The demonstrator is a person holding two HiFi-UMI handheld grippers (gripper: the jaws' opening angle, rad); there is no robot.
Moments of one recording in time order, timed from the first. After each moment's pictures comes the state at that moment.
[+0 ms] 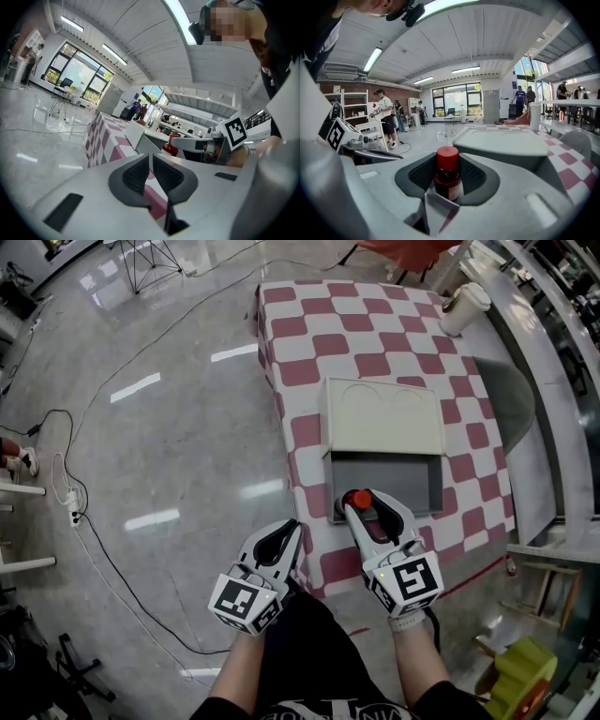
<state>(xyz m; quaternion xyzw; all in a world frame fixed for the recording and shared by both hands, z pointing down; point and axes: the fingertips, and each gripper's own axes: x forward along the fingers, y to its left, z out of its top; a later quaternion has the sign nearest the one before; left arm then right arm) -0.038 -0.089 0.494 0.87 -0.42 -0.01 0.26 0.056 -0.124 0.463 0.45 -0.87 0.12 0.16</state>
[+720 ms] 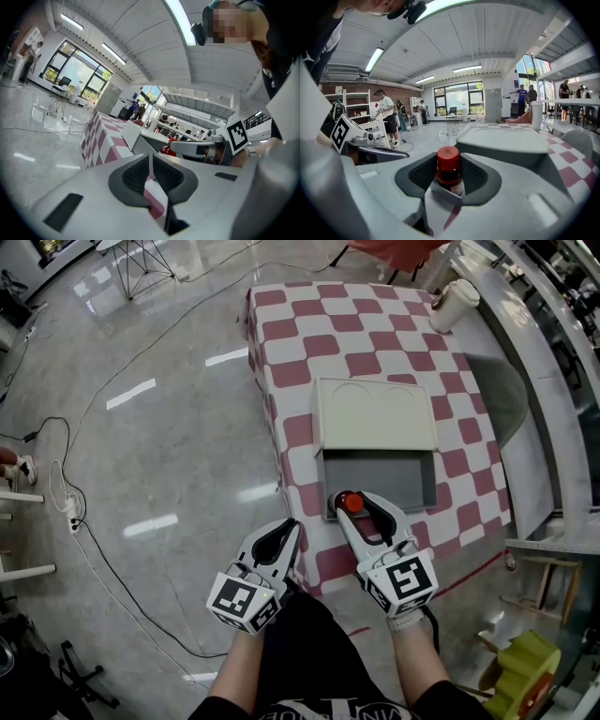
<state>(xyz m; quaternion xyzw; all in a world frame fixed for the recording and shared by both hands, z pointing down) -0.031 -0.087 0.491 0.87 -0.41 -0.01 0.26 0.054 -0.112 0.464 0.43 -0.88 0.13 0.17</state>
